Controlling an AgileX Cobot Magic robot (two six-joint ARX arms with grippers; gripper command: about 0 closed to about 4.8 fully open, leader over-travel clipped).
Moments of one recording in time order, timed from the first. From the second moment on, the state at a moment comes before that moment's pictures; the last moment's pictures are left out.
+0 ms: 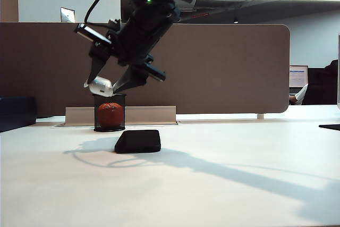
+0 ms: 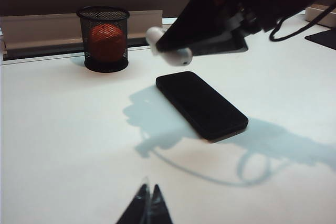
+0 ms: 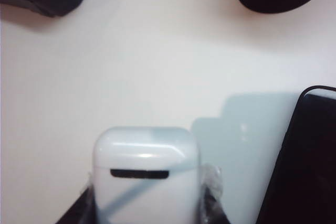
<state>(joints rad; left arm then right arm) -0.05 0.01 0.01 -0.11 0.38 0.00 0.76 2.10 1.72 -0.24 -0.14 0.47</state>
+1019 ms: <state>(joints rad) -0.05 0.01 0.01 -0.11 0.38 0.00 0.77 2.33 1.89 -0.31 -0.16 0.47</state>
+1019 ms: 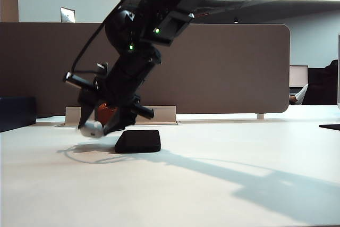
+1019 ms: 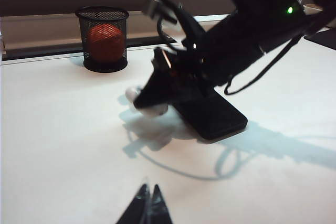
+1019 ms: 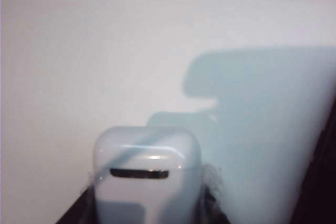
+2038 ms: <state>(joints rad) -0.05 0.01 0.01 -0.11 0.38 0.00 0.77 2.35 1.89 -0.33 -0.13 0.47</state>
